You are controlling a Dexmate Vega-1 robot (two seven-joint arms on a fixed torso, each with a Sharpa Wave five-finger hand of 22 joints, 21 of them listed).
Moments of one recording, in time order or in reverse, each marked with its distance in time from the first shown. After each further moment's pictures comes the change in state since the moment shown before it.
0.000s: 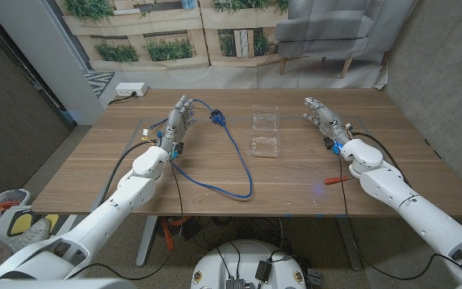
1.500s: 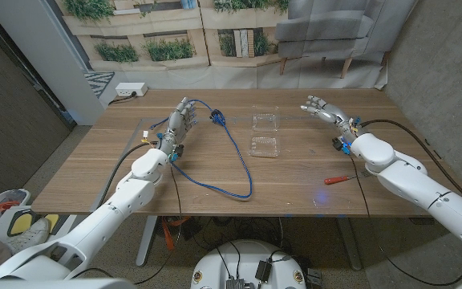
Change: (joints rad) left arm 0.030 0.019 -0.004 -0.033 -0.012 -0.004 -0.020; left_hand 0.000 0.000 0.001 -0.007 0.000 0.018 0.007 0.000 0.000 -0.005 -0.005 0.000 0.000 -0.006 0.000 0.000 -0.003 -0.004 -0.004 0.000 0.000; right arm -0.068 -0.210 -0.008 -0.265 -0.283 -0.172 -0.150; right_hand 0.085 -0.030 0.003 -0.005 -0.011 0.052 -0.045 0.002 0.005 0.036 -0.051 -0.006 0.019 0.046 -0.006 0.015 0.000 0.028 0.005 0.000 0.000
